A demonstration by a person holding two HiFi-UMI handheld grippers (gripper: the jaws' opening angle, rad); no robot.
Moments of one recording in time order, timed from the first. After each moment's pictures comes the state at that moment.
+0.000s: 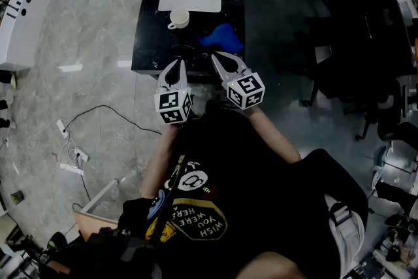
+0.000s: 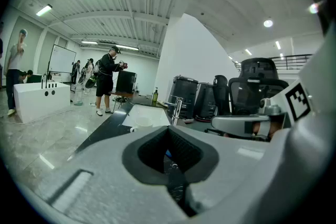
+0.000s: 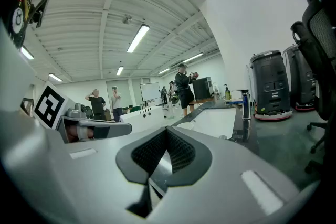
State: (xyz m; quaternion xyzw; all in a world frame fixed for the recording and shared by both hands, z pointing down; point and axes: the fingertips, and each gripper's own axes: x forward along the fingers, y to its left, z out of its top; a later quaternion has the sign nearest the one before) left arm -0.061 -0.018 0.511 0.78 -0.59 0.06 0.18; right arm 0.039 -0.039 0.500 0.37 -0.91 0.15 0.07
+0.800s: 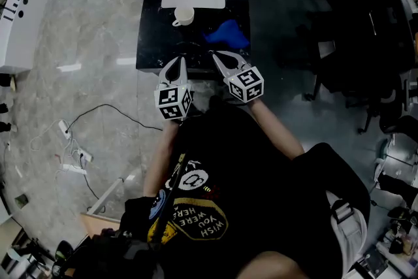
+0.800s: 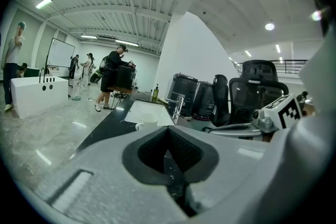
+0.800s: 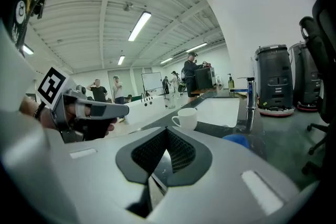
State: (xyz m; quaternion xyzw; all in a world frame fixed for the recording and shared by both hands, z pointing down) left arm -0.086 -0.026 0.526 0.79 -0.58 0.07 0.20; right arm 0.018 -0.043 0.549 0.36 -0.91 0.16 0.13
